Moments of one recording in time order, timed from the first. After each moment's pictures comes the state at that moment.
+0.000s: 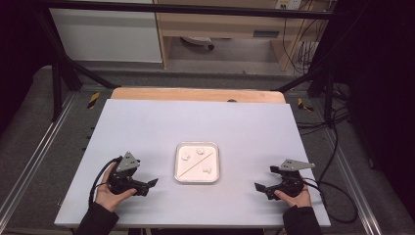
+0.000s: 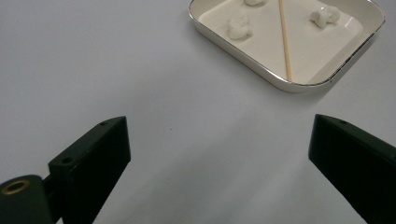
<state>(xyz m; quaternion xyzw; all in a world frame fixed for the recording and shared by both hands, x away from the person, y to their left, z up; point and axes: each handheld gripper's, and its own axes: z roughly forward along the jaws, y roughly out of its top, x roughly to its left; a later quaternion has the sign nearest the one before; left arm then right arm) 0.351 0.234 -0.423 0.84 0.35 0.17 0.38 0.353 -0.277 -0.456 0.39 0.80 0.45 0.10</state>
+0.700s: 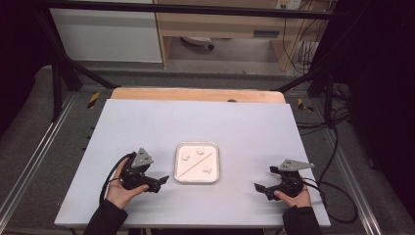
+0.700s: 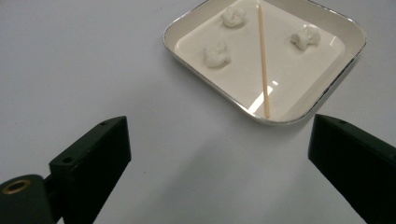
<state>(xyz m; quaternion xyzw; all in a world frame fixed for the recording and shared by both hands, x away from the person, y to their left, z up) 0.359 0.197 -0.410 0.85 0.33 0.17 0.37 0.353 -0.276 -0.457 0.38 0.80 0.45 0.10</state>
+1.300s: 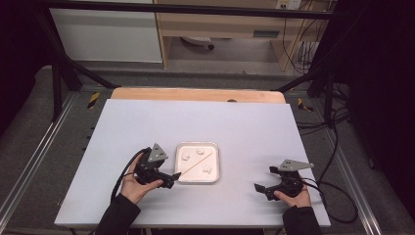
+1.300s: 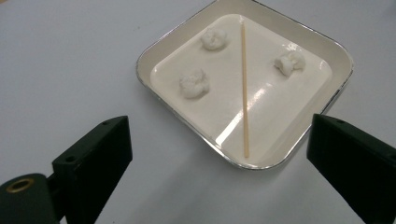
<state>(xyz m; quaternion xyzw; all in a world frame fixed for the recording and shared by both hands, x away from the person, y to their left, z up) 0.370 0.162 -0.404 0.86 0.33 0.17 0.36 0.353 -0.276 -0.457 0.38 0.80 0.44 0.10</state>
